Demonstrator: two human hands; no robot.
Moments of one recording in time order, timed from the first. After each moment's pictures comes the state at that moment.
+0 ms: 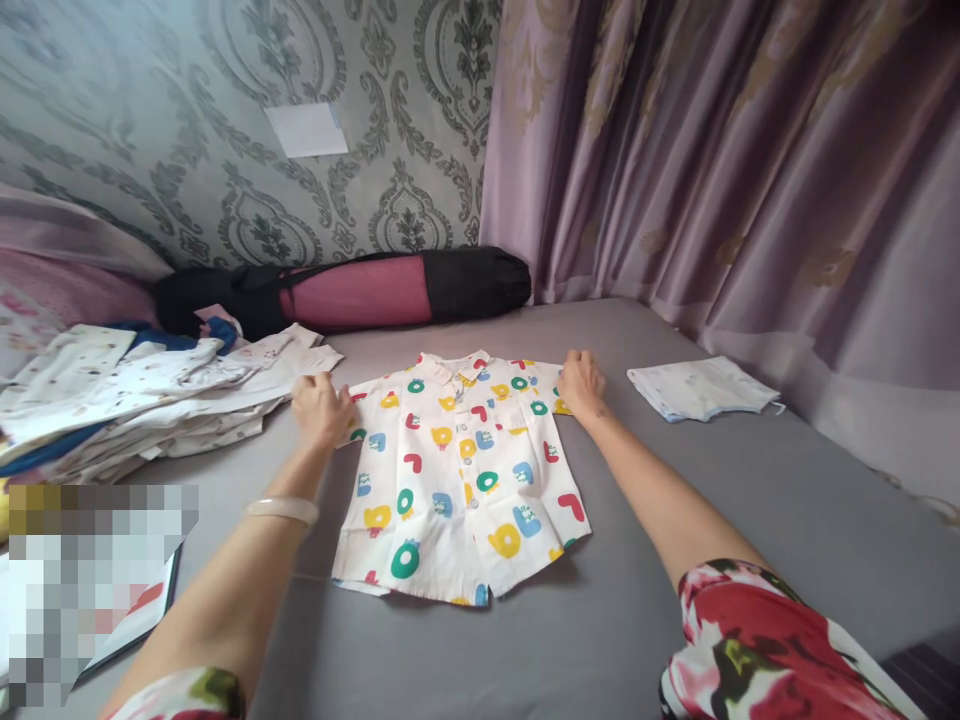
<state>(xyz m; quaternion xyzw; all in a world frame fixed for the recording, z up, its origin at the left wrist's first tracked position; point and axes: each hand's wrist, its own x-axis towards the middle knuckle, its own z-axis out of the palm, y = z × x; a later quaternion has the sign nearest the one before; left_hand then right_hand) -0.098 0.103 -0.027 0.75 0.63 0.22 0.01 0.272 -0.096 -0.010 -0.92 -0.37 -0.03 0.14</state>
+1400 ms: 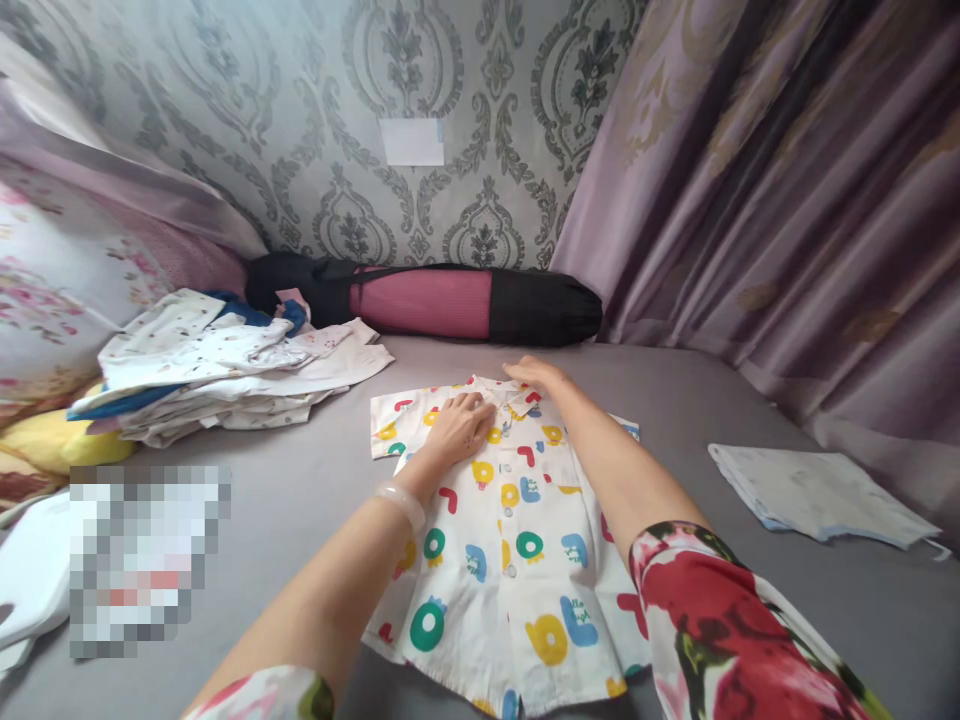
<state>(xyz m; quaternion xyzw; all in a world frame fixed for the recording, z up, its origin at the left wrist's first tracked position) 0.007 0.057 -0.044 0.93 0.30 0.19 0.04 0.215 0.092 0.020 -0.79 -0.57 0.21 0.05</state>
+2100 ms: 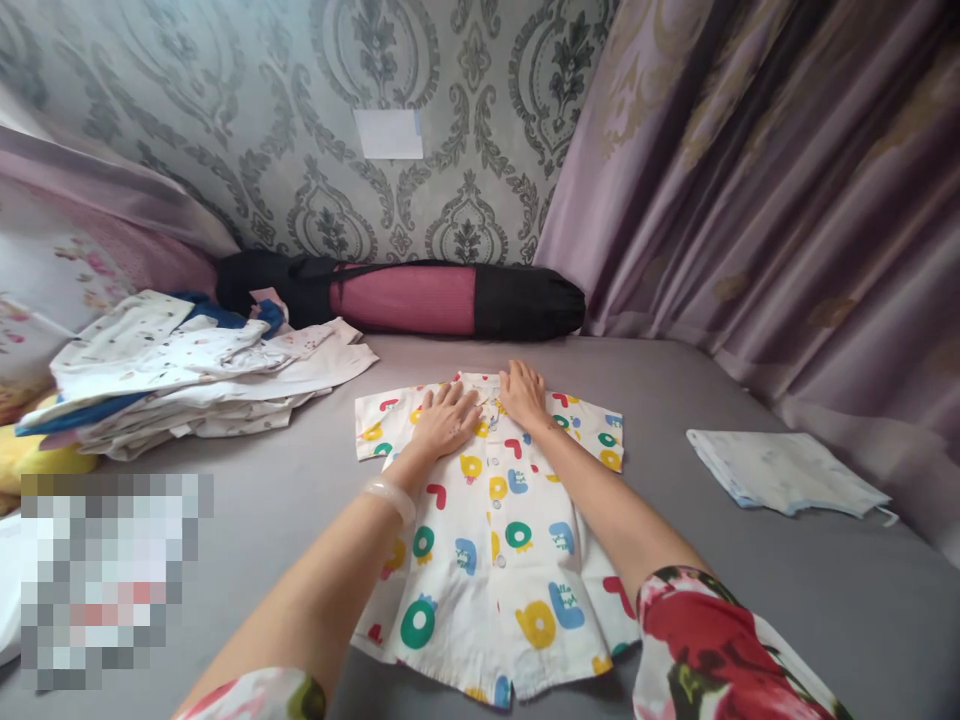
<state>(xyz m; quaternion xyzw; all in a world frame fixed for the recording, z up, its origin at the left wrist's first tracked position) 0.012 0.064 -0.049 0.91 0.39 0.13 0.07 0.190 0.037 -0.039 -0.80 -0.57 -0.03 0.19</state>
